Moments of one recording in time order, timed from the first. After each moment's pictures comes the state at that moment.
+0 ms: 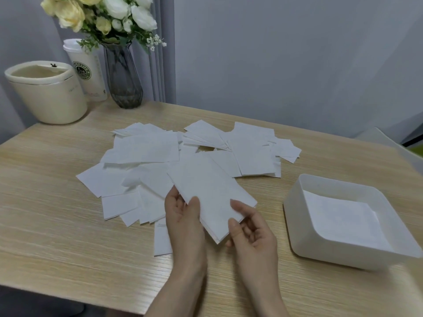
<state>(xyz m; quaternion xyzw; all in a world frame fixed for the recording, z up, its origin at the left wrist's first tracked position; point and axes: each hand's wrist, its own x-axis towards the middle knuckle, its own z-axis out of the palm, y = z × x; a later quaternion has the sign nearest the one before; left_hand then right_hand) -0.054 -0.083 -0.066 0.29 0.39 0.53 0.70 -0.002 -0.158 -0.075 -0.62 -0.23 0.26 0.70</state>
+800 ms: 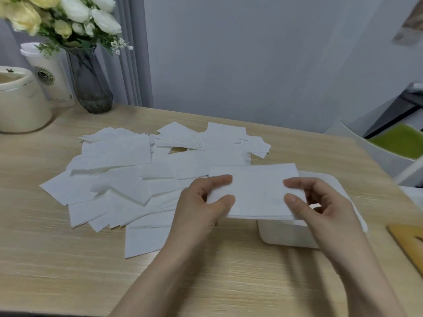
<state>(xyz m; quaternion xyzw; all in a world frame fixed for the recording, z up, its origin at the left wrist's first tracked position) -0.037 -0.098 -0.032 0.62 0.30 0.30 0.66 0.099 -0.244 0.000 -0.78 -0.33 0.10 0.53</state>
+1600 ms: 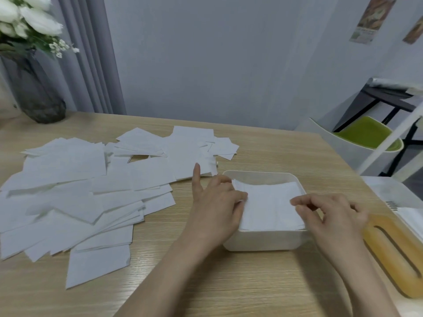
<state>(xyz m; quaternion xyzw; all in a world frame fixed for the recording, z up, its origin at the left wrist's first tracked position) 0.067 -0.126 -0.052 0.93 0.15 0.26 0.20 0.177 -0.302 -0.021 -0.92 -0.29 -0.11 0.23</state>
